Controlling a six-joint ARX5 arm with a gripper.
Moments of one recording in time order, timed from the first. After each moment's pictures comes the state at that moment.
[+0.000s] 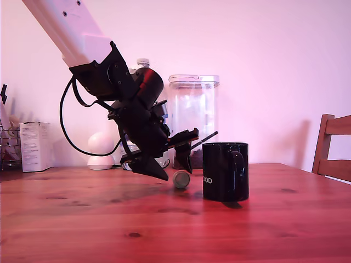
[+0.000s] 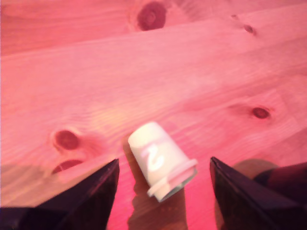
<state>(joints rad) -0.54 2.21 1.51 -0.06 0.13 -0.34</state>
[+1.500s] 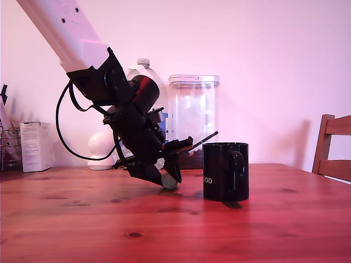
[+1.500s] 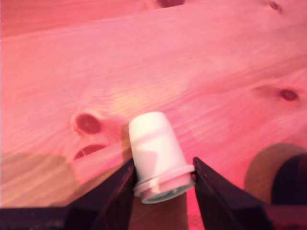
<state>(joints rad) -0.52 2.23 1.52 -0.10 0.13 -0.28</state>
